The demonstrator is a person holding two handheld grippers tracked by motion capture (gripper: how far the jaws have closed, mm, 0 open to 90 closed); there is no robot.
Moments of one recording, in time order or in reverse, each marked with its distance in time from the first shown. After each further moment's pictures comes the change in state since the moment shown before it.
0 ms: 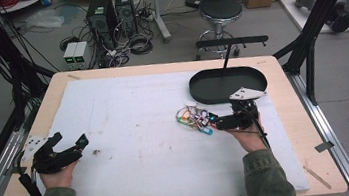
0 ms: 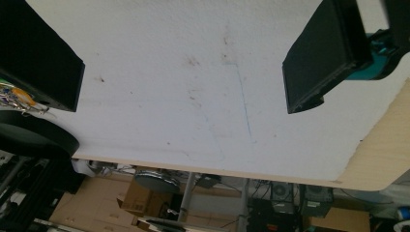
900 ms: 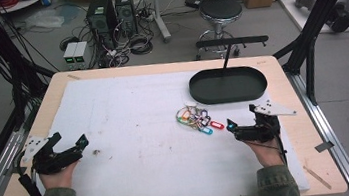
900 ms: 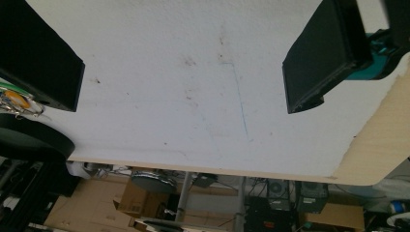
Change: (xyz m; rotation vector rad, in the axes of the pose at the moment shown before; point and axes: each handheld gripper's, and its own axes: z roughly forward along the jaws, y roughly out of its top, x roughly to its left) left arm -0.002 0.000 -0.002 -0.002 0.013 0.023; right arm -0.009 -0.037 -0.051 -0.140 -0.078 0.050
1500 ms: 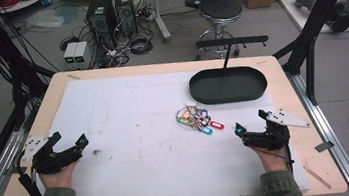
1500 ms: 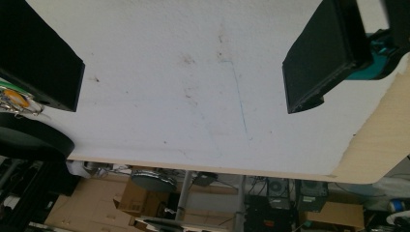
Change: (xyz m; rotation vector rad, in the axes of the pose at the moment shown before) left arm 0.001 0.000 0.001 -0.005 0.001 0.005; right arm -0.005 -0.021 -0.023 -0.073 -0.046 0.061
